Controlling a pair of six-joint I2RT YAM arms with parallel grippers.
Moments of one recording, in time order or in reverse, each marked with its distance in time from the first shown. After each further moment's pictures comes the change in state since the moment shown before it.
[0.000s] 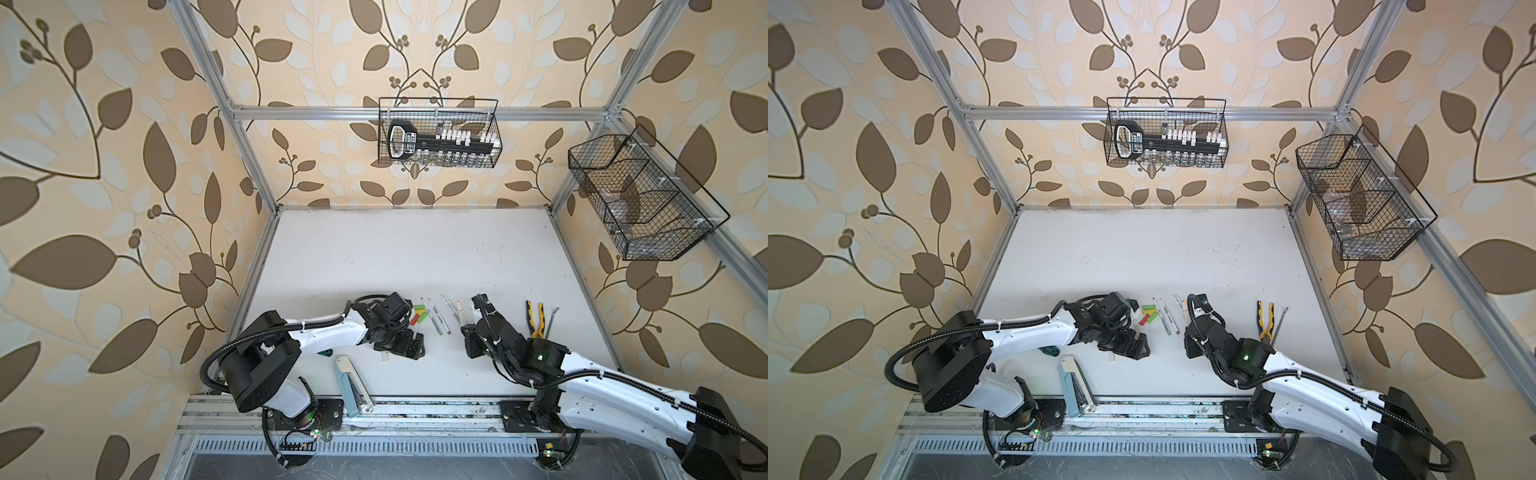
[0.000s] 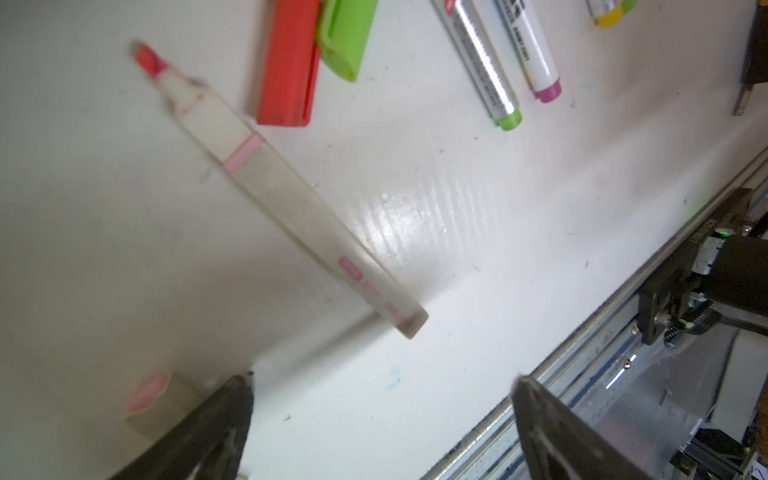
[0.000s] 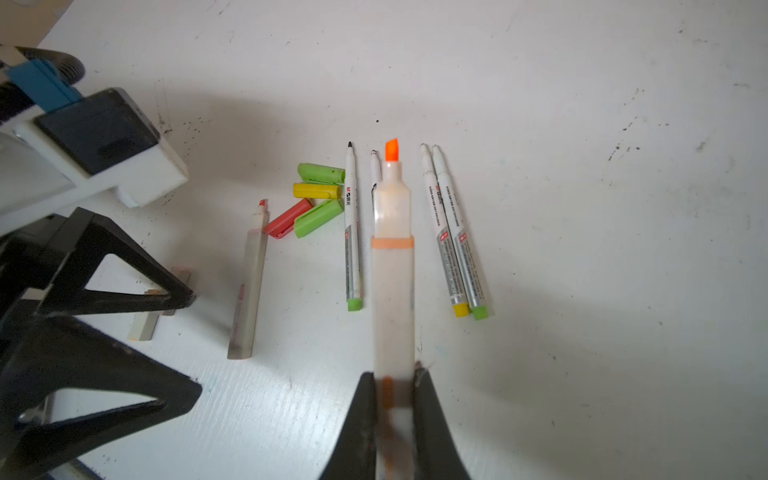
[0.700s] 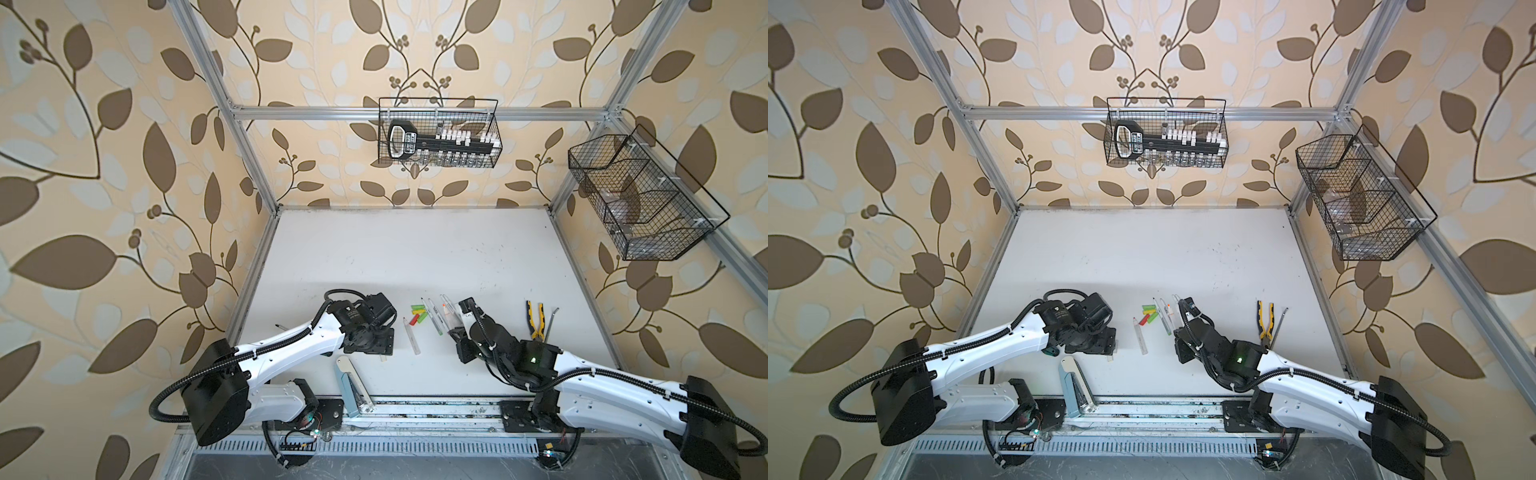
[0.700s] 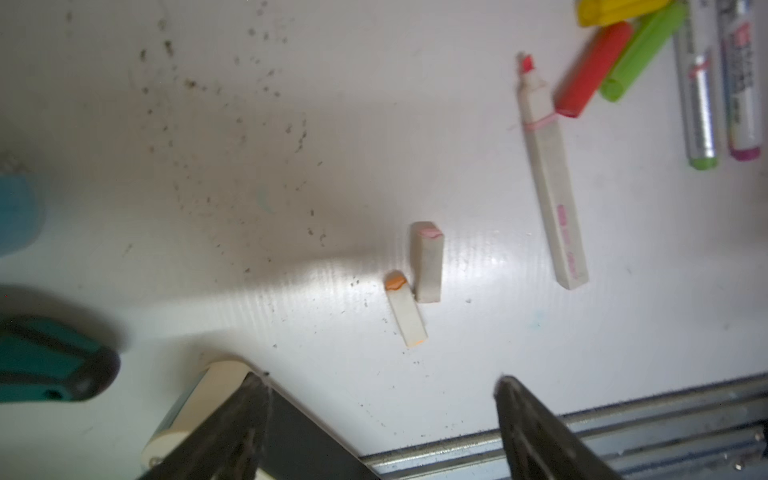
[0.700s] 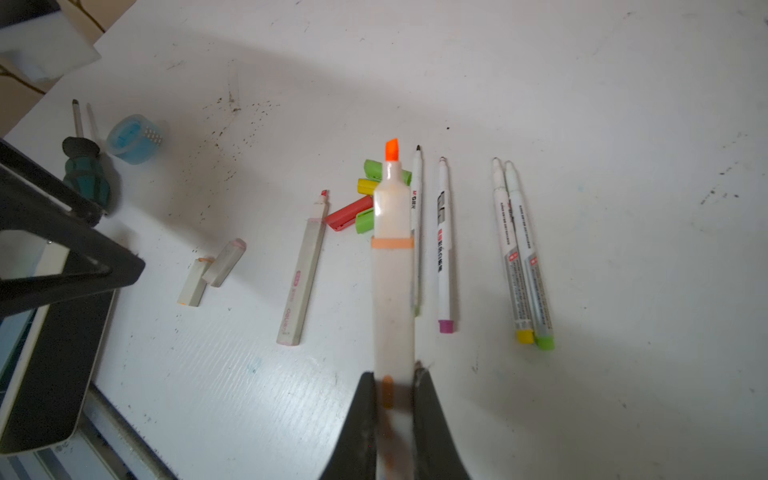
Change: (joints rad) left arm 0.000 -0.215 0.048 -0.463 -0.340 -0.222; right arm 0.083 0.069 -0.003 0.125 -0.037 -0.092
